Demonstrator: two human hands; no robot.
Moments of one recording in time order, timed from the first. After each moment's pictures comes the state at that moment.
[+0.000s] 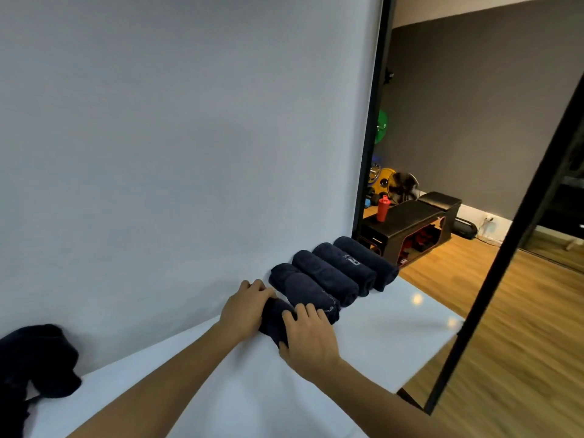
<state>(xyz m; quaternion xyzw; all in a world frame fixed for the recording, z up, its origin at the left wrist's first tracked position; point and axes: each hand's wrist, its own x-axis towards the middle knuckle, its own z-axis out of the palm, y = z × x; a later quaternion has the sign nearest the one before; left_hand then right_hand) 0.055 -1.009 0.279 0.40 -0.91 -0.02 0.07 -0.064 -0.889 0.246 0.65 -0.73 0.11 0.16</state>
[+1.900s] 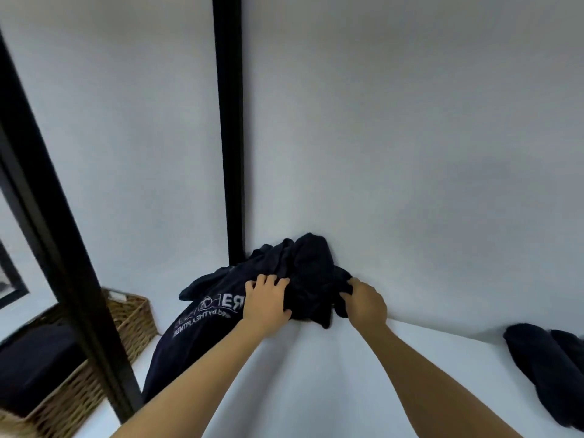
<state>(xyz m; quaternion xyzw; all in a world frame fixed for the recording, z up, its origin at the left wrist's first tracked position) 0.493 -0.900 0.283 0.76 -0.64 0.07 0.10 0.286 -0.995 0.272 0.76 -0.61 0.22 -0.09</state>
